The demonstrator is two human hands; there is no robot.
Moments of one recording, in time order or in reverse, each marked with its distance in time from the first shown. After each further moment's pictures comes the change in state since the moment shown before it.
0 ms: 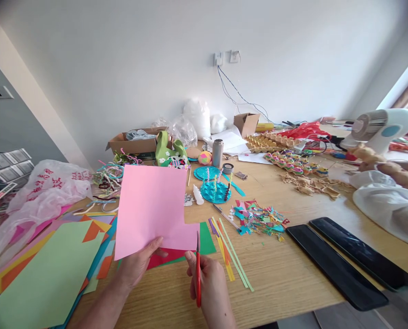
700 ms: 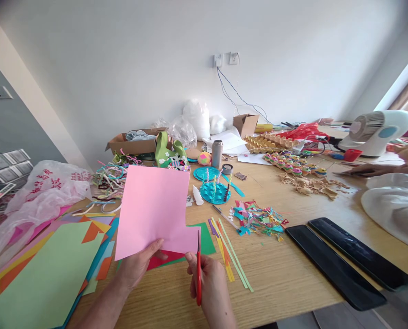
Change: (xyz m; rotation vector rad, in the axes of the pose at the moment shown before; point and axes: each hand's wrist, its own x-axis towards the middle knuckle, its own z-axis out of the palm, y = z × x) left_hand -0.002 0.005 -0.001 -0.008 -0.049 -0.019; right_hand 0.000 -0.001 -0.003 0.025 -0.009 0.002
